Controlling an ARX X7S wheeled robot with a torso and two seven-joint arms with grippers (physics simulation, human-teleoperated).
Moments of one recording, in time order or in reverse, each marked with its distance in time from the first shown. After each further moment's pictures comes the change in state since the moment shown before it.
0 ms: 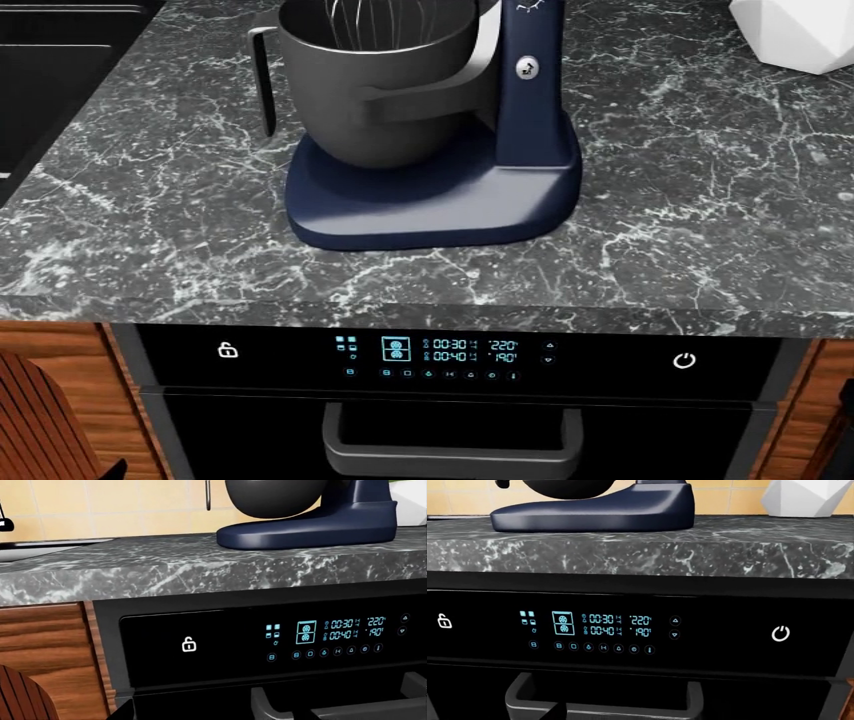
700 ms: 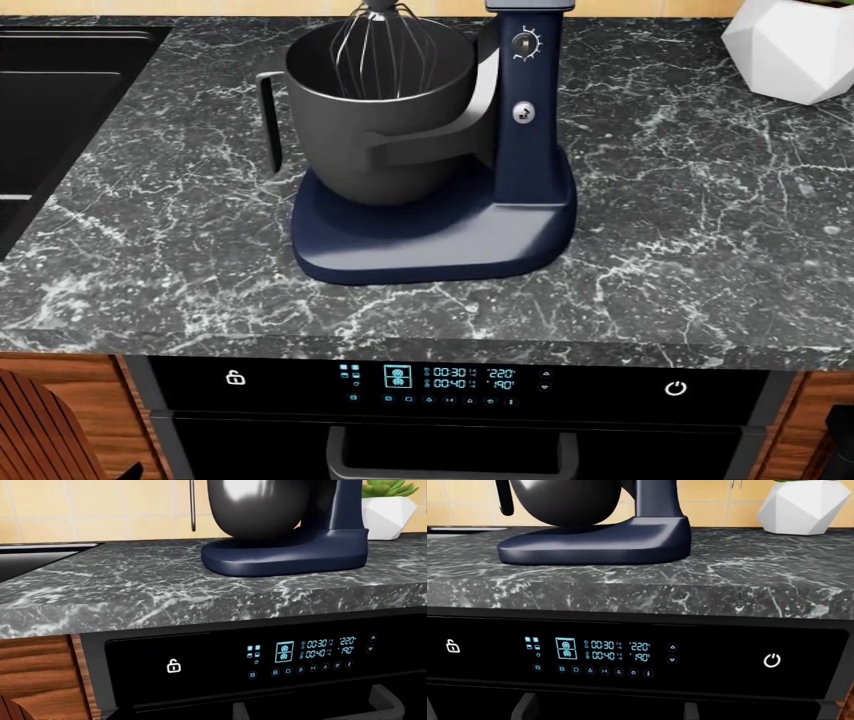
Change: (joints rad) left arm 0.002 -0.033 0.034 0.031 -0.060 -0.036 0.025; right arm 0.002 0.020 -0.026 0.009 0.020 -0.015 0.026
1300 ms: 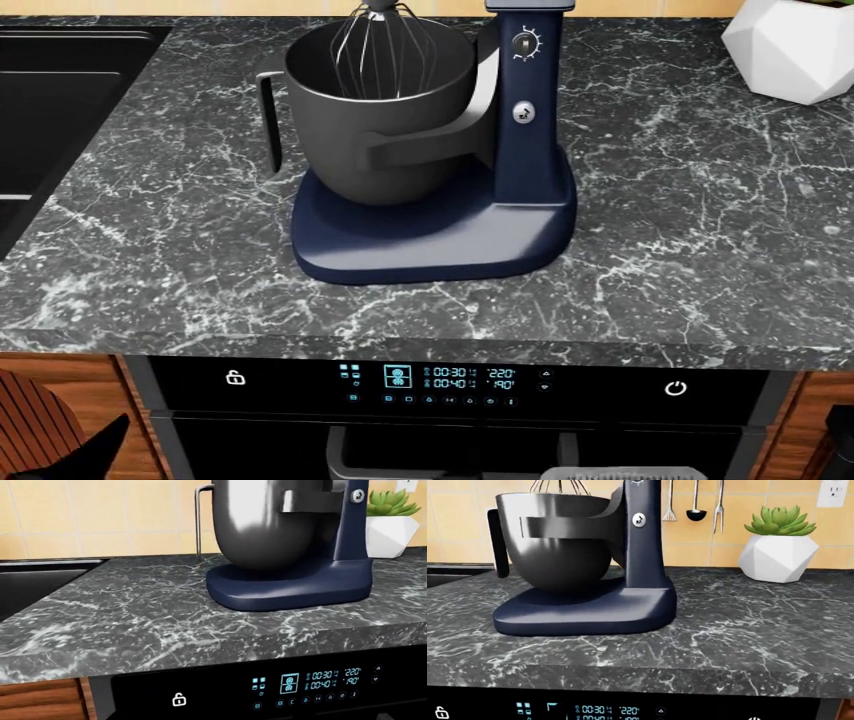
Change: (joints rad) left arm -0.061 -0.041 -0.003 0.189 -0.056 -0.217 -0.040; right arm 0.058 0.033 -0.002 -0.326 0.025 0.292 0.104
